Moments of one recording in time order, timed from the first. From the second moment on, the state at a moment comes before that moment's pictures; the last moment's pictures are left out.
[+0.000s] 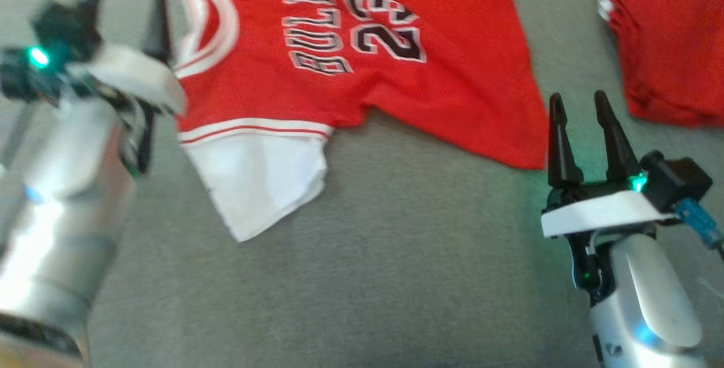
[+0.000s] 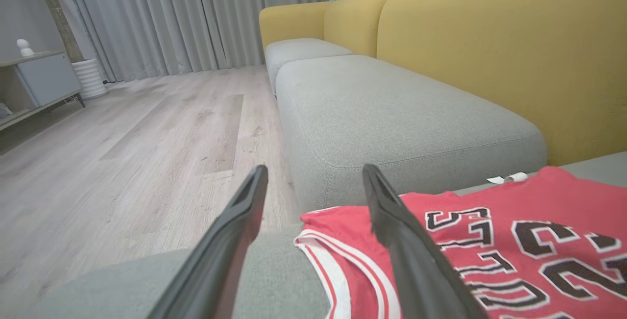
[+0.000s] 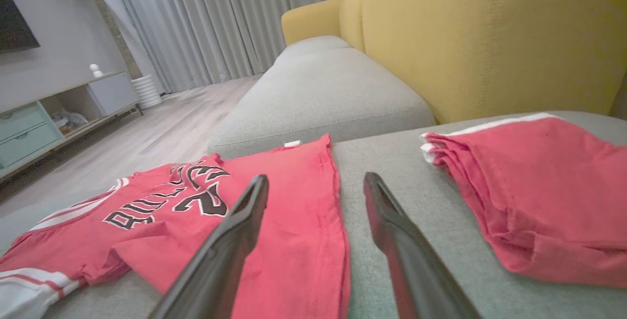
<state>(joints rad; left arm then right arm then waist) -0.99 0.33 -0.65 0.89 -0.64 0.05 -0.25 -0.29 -0.05 0.06 0.31 0.24 0.13 -0.25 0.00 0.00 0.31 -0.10</state>
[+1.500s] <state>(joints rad) -0.37 0.21 -0.68 0.61 -0.62 0.17 -0.07 -0.15 -0.05 0.05 0.35 0.23 0.13 -0.25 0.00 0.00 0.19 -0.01</state>
